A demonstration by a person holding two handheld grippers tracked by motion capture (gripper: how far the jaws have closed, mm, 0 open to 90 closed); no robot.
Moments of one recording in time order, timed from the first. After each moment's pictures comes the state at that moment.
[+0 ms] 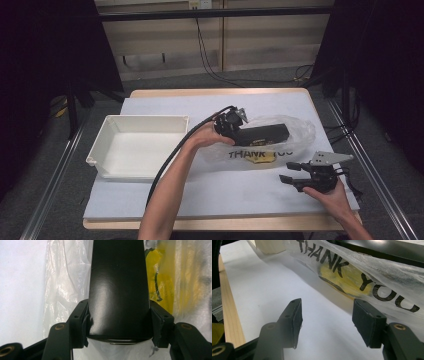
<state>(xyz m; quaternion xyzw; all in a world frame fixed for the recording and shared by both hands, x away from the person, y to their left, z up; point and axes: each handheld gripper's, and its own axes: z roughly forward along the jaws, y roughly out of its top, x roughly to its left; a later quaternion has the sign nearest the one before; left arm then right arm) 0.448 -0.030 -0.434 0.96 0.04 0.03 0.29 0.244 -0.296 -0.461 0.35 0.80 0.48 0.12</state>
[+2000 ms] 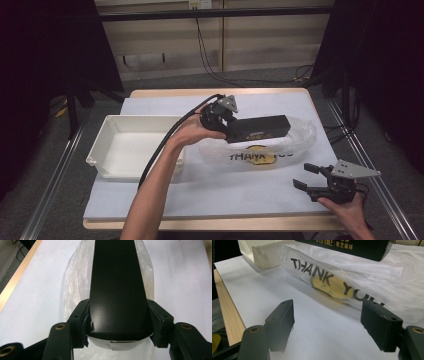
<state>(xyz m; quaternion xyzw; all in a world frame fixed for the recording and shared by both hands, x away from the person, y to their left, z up) 0.411 0.016 -0.353 0.93 0.02 0.04 0.36 0.204 -0.320 -0.453 0.37 0.75 0.51 0.18</state>
